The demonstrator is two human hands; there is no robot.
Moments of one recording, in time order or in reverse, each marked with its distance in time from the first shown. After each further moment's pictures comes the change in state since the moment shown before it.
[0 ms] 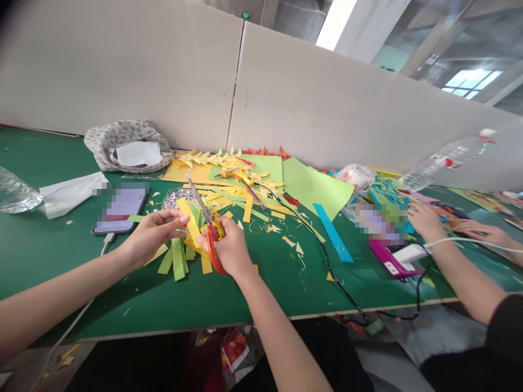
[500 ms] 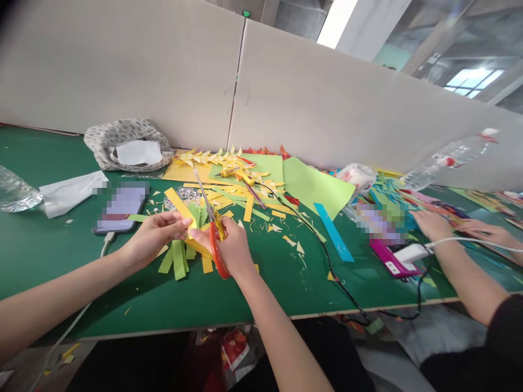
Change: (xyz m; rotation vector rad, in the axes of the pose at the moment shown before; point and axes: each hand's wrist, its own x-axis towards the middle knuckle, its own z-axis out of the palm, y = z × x) left_hand -0.003 -0.003 0.003 -0.030 -0.029 -0.023; right_hand -0.004 -0.003 -0.001 -0.114 0.027 -0.055
